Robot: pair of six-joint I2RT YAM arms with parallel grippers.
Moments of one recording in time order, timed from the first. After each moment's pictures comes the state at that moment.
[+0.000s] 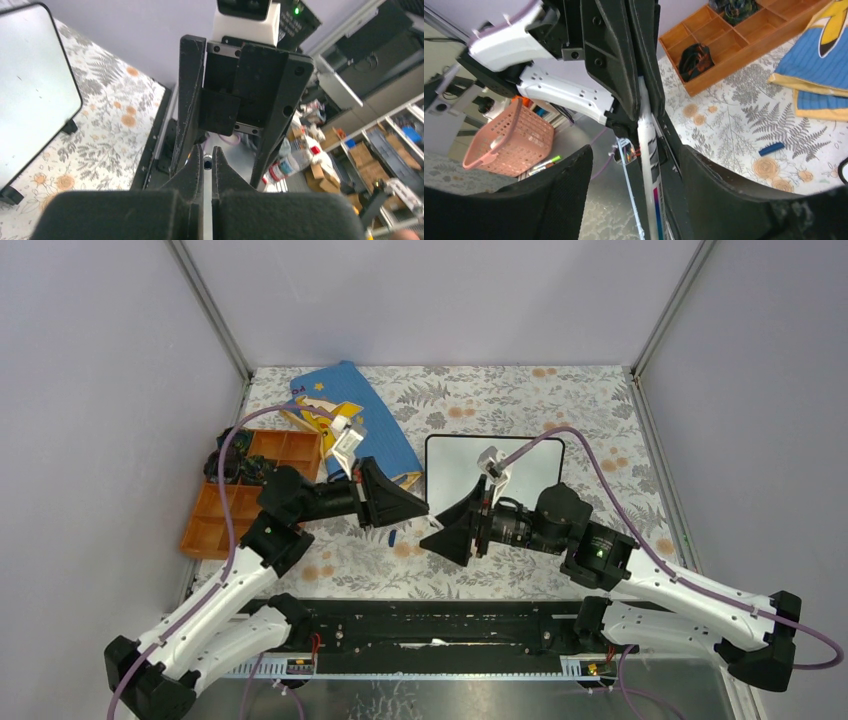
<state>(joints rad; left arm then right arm) -0.61 0.85 0.74 0.32 0.85 -0.82 1.07 0.87 0.83 -0.02 -0.25 0.54</state>
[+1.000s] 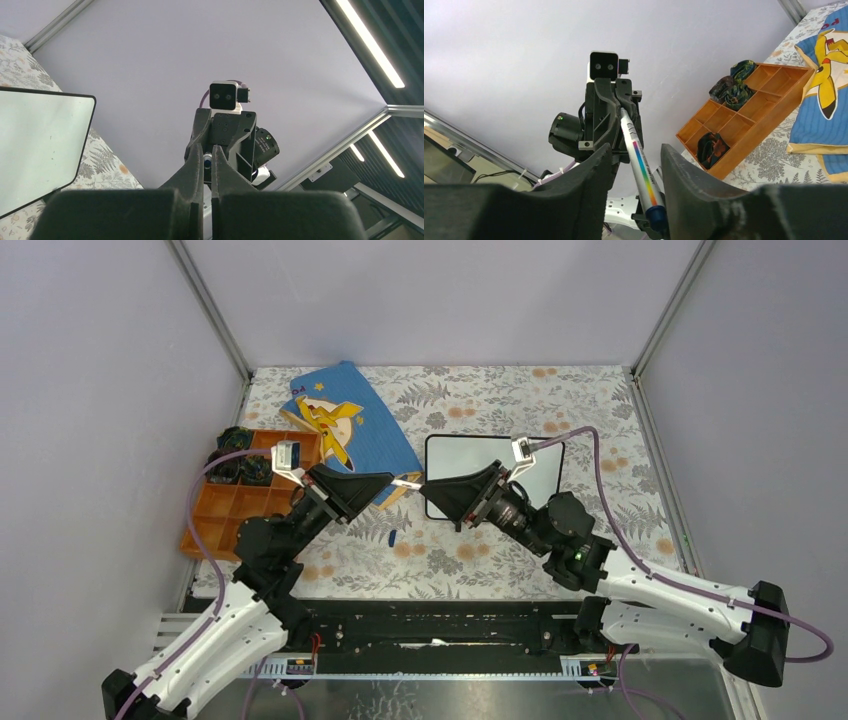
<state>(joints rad) -0.61 0.58 0.45 0.61 0.27 -1.18 1.07 0.91 0.70 0.49 0.08 0.83</state>
